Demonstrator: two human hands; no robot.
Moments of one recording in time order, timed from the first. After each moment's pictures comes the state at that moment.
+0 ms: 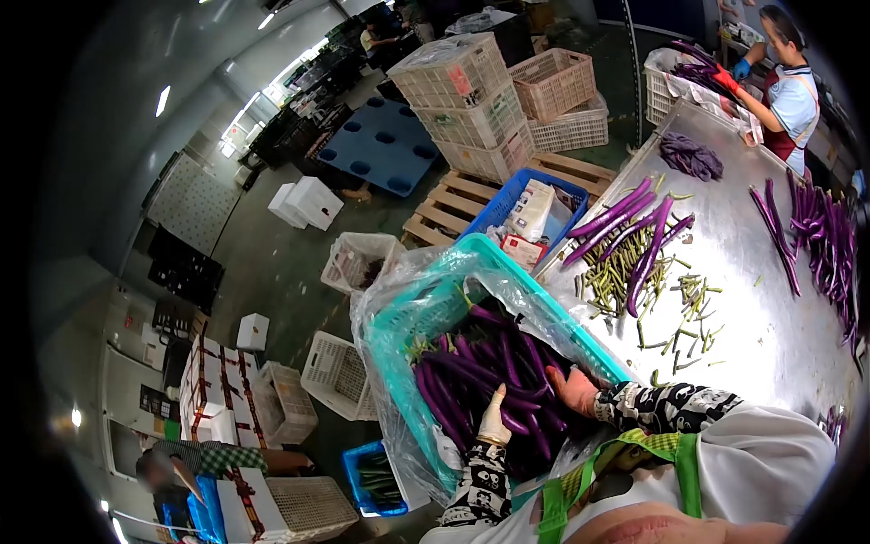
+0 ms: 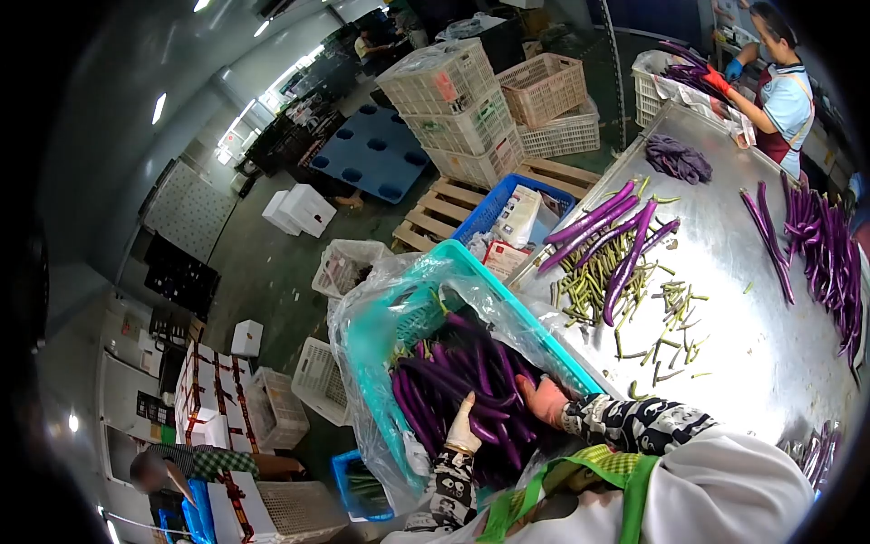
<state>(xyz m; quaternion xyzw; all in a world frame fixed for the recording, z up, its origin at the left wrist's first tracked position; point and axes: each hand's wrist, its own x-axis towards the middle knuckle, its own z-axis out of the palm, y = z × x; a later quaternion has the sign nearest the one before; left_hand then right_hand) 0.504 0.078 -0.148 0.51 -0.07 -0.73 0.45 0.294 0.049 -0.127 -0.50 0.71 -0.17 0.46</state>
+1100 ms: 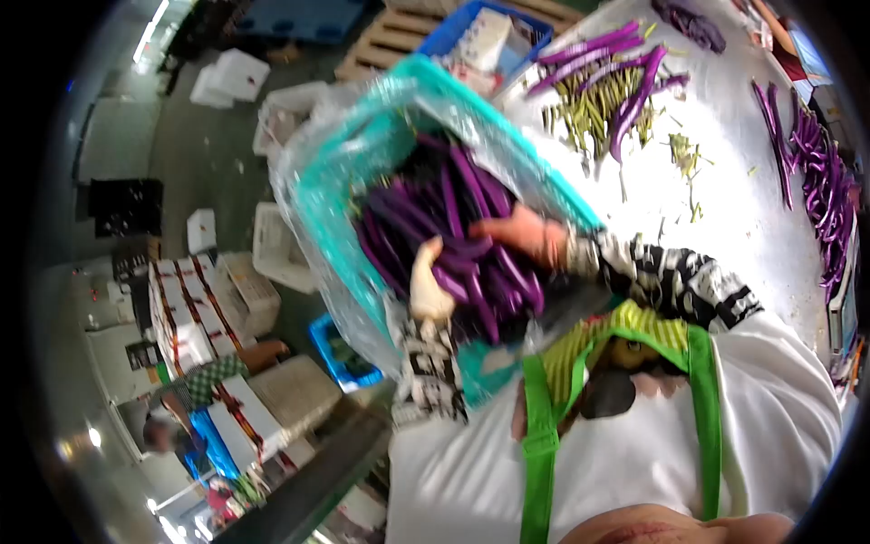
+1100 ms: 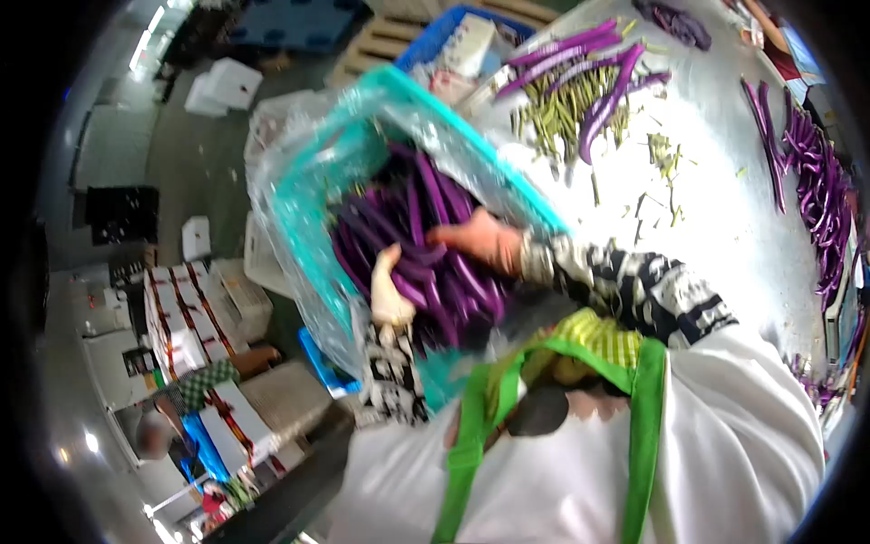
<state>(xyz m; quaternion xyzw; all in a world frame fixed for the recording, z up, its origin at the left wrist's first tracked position) 0.520 0.067 -0.088 0.42 0.02 -0.77 0.48 0.314 0.014 -0.103 -0.48 0.59 -0.27 0.59</state>
